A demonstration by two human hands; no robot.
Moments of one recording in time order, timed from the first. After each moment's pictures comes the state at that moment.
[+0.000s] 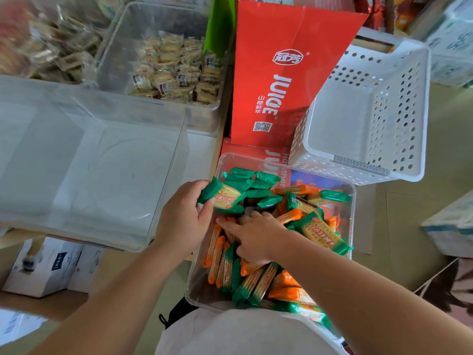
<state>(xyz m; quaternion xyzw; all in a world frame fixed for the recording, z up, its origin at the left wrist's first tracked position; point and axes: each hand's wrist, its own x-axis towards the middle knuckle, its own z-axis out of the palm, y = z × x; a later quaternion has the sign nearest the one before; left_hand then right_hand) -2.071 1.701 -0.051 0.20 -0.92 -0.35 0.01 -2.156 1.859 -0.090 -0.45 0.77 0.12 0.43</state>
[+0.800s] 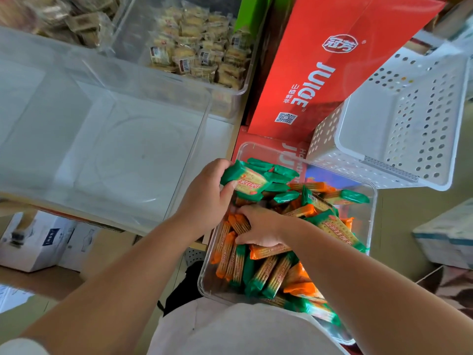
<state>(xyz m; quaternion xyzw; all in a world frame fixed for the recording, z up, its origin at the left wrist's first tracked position) -2.086 1.684 -0.074 0.18 -0.88 -0.44 0.00 -2.163 1.837 -0.126 -0.30 0.79 -0.01 0.53</state>
